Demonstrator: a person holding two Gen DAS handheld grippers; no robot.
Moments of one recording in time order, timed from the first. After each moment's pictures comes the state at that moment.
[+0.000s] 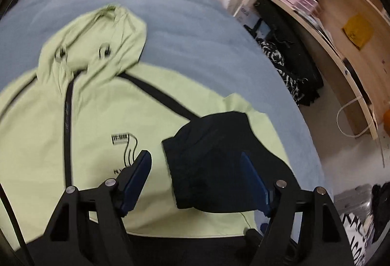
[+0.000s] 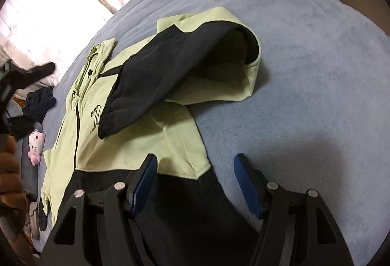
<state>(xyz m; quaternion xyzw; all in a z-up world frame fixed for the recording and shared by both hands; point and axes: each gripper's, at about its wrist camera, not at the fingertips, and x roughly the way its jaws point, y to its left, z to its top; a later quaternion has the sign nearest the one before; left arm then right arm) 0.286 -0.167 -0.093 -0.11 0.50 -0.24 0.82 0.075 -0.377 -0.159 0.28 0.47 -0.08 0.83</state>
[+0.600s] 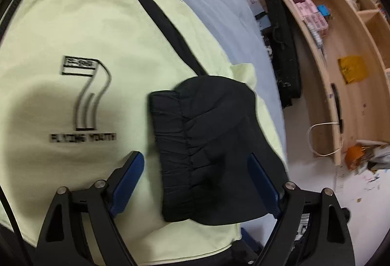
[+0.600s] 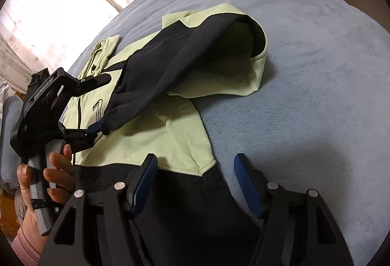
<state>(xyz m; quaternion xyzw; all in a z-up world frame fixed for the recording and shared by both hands) 0.317 -0.166 -0.214 -0.29 0.57 -0.31 0.70 0.072 -0.371 -0.167 0.28 0.46 -0.07 0.84</state>
